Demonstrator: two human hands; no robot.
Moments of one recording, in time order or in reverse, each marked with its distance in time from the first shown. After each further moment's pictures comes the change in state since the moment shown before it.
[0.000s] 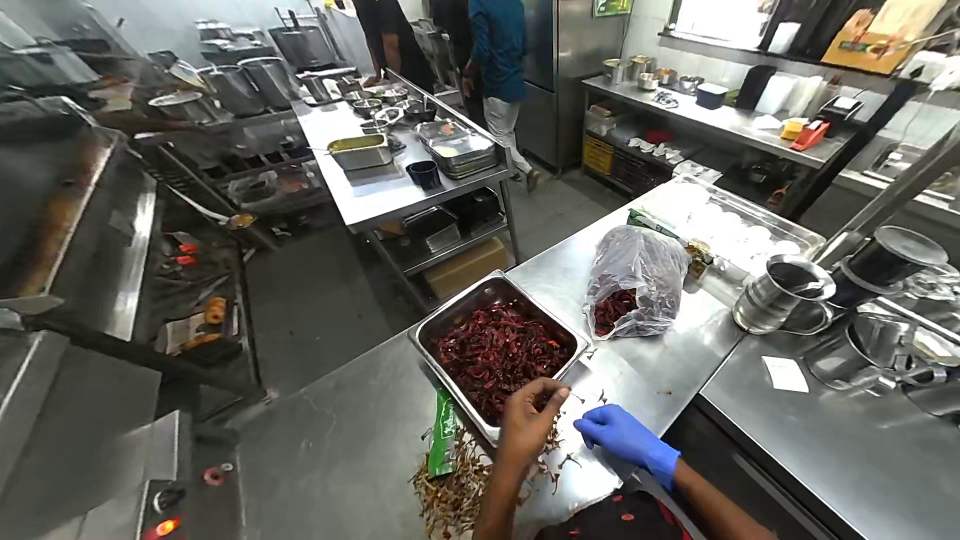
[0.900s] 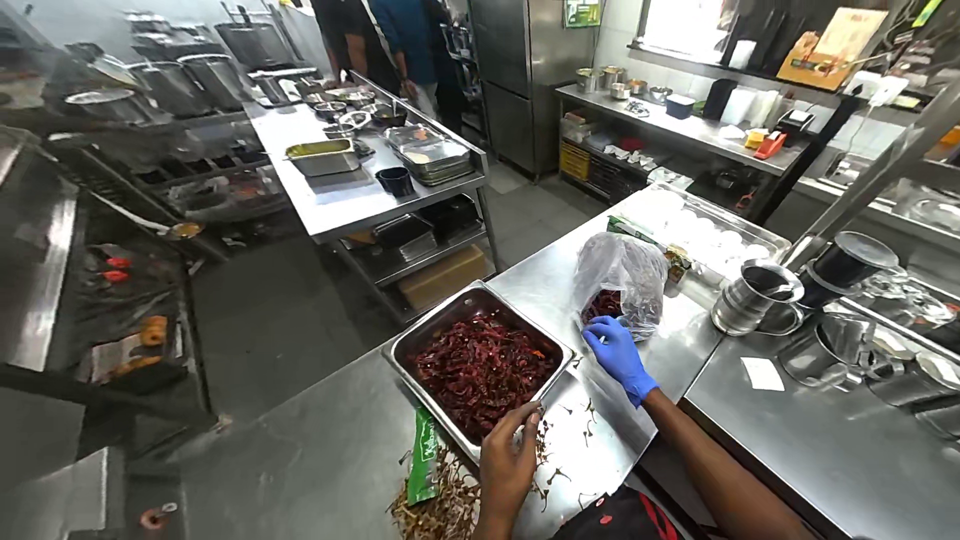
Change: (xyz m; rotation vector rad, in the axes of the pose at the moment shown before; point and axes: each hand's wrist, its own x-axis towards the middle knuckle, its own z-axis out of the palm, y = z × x) left_hand -0.025 -0.035 0.000 0.274 0.183 0.240; right_hand 0.090 0.013 -0.089 -0.371 0.731 -0.262
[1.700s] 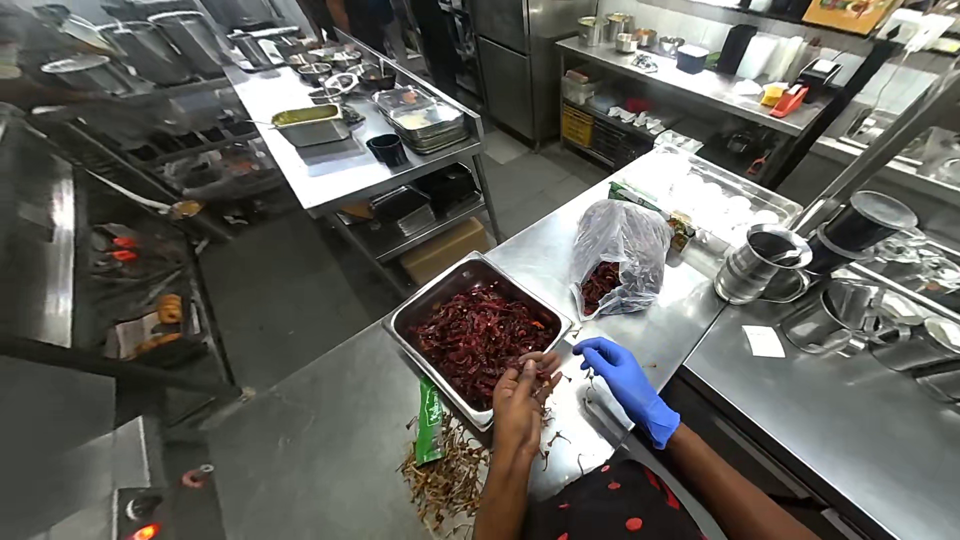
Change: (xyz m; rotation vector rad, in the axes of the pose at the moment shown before) left_hand 0.023 0.039 0.021 -0.997 0.091 -0.595; right_hand -0.089 -0.080 -0.035 0.584 -0.273 0.387
